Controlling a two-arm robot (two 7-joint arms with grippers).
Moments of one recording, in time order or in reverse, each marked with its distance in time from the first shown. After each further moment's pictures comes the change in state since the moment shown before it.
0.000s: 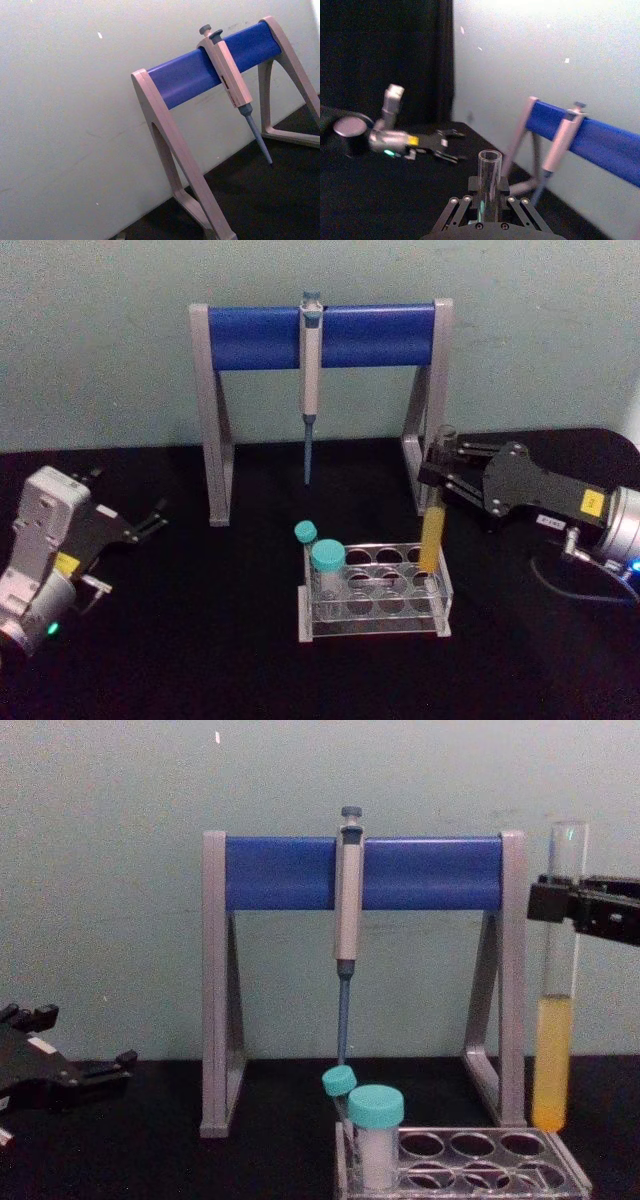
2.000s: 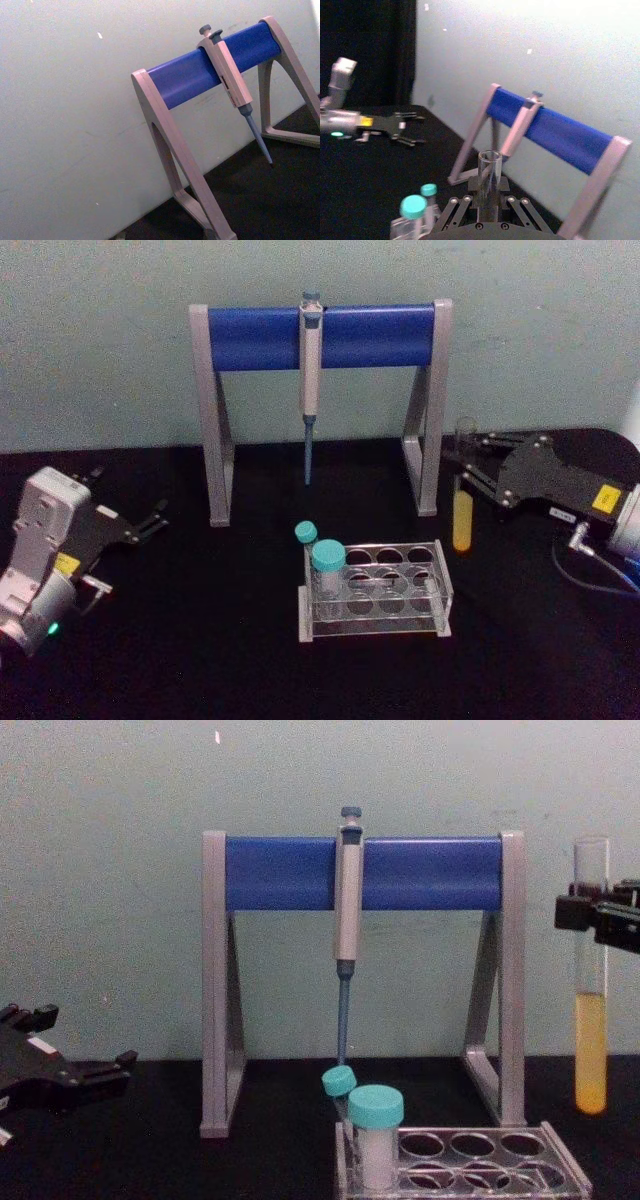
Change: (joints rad) left arm 0.000 0.000 0.000 0.000 0.000 0.000 0.000; right arm -0.042 0.028 0.026 -0.049 -0.129 -0.019 -0.174
